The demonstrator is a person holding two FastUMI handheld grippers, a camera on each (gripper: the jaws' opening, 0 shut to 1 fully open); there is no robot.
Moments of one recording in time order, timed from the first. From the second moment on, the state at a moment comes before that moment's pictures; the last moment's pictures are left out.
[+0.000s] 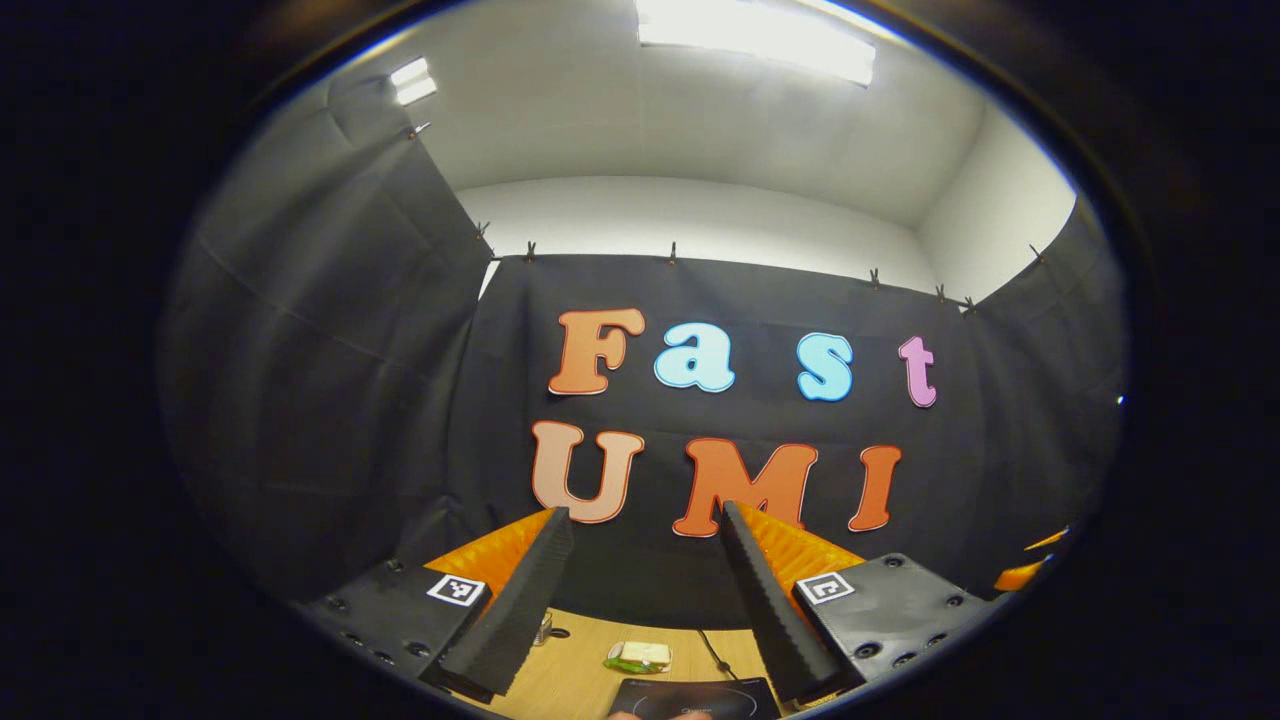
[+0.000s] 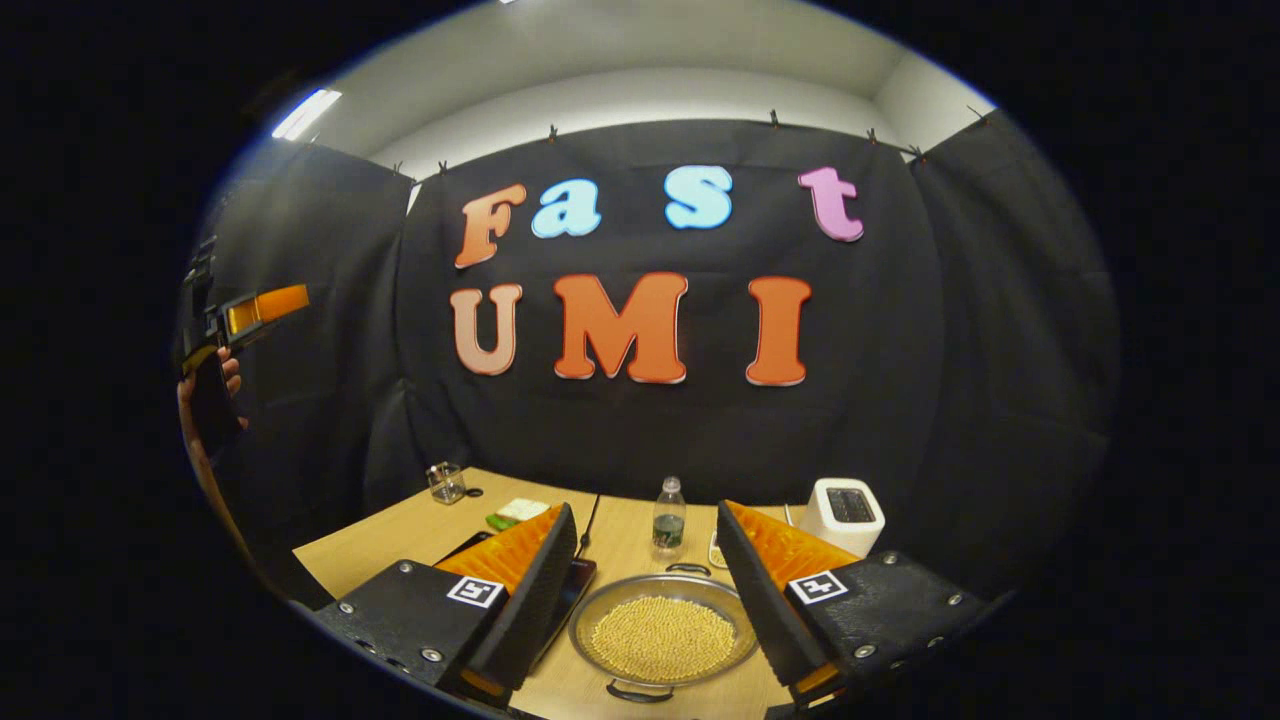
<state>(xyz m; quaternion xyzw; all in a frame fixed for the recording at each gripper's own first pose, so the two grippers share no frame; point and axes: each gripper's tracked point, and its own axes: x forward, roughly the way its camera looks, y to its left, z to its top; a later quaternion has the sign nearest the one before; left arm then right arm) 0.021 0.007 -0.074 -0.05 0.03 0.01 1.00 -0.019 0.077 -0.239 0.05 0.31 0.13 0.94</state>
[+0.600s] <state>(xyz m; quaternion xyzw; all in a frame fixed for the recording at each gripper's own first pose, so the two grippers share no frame) 0.025 0.012 -0.099 -0.01 0.05 0.02 1.00 -0.108 0.125 -0.387 0.11 0.56 0.16 0.80</state>
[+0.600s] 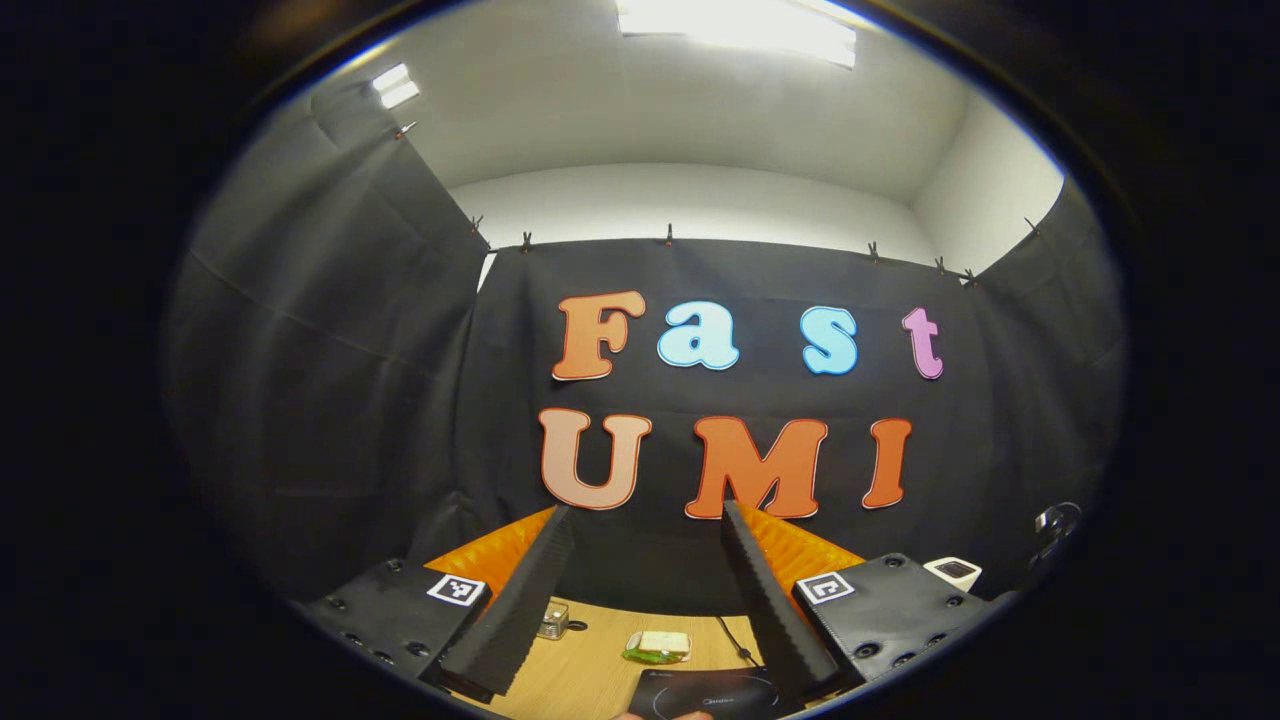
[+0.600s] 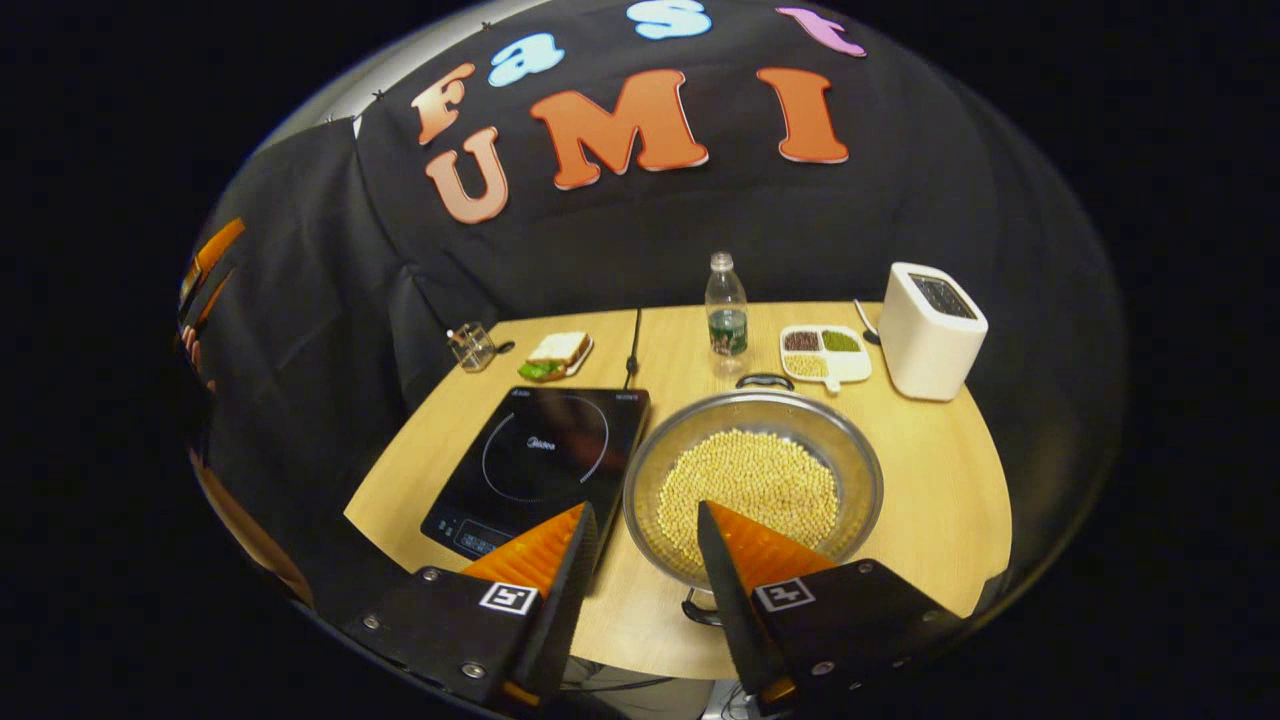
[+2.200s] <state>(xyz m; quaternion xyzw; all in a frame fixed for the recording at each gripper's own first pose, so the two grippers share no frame) 0.021 0.015 -0.139 -0.02 0.12 0.02 0.99 -0.200 0.126 -0.505 0.13 0.71 0.15 0.68</state>
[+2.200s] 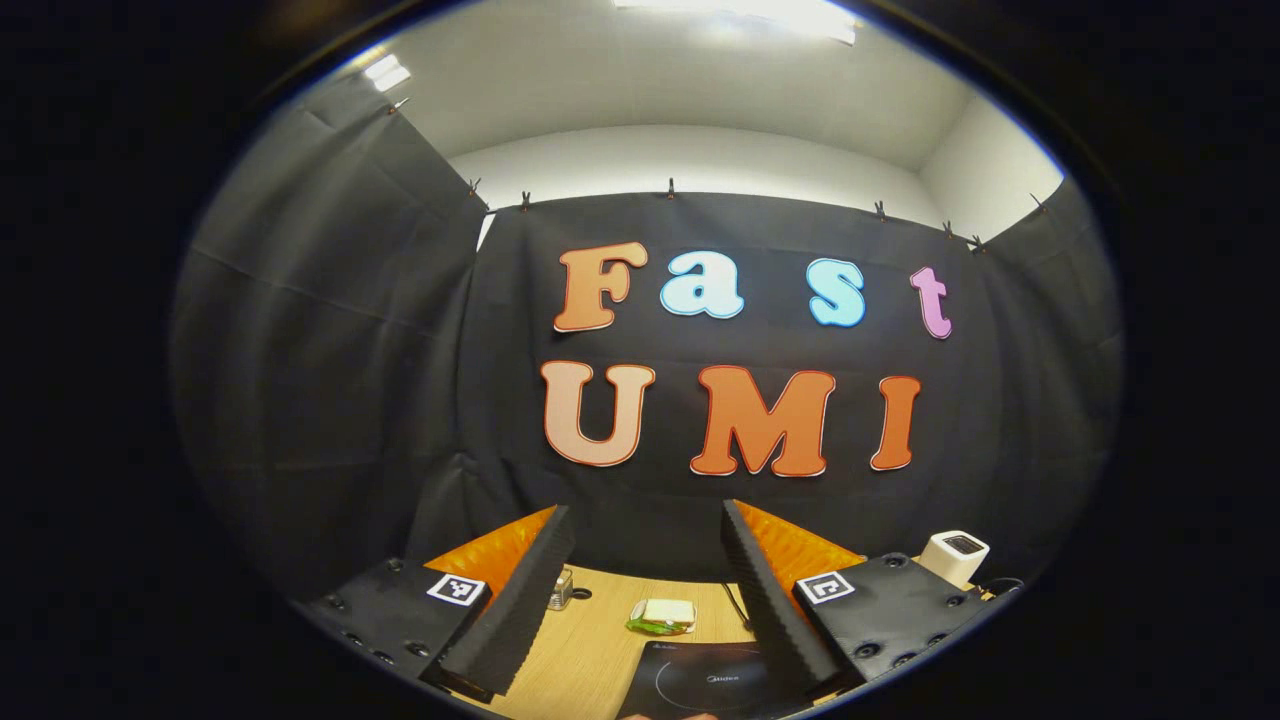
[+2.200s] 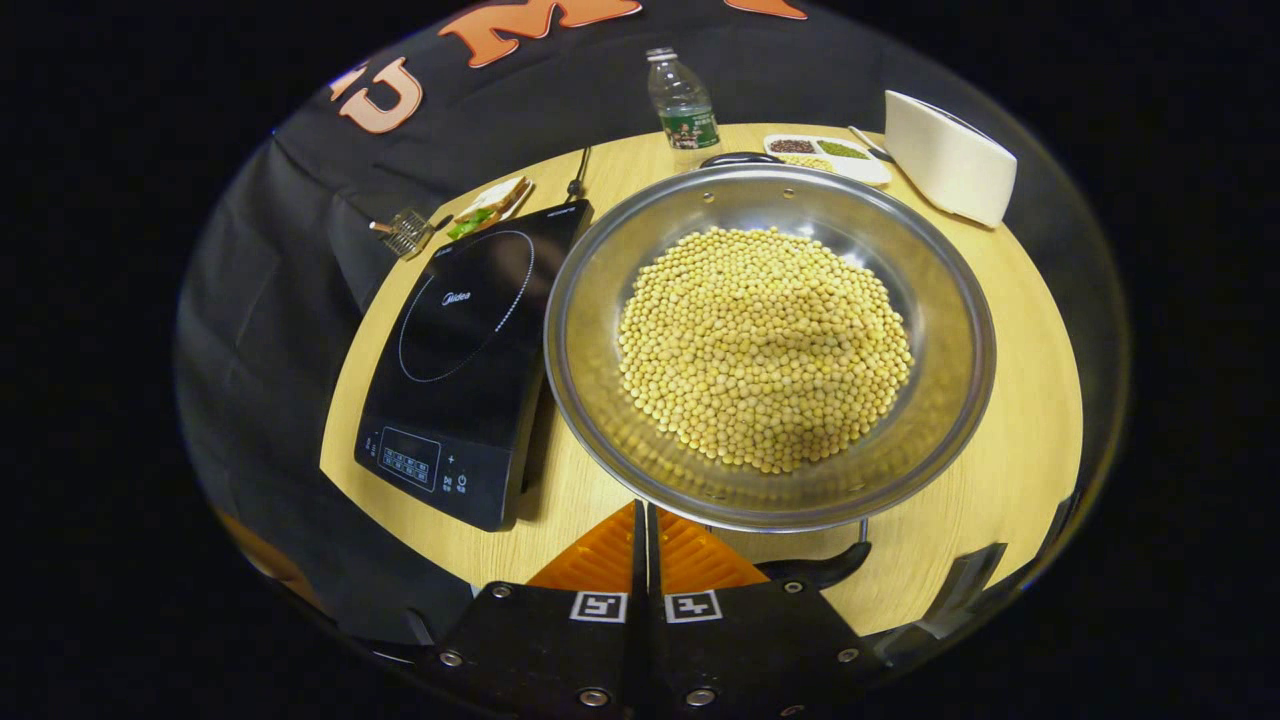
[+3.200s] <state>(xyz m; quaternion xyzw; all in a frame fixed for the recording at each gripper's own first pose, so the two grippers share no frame) 0.021 0.016 -0.172 -0.02 0.15 0.03 0.99 -0.181 0.029 -0.531 0.11 0.72 0.06 0.68</state>
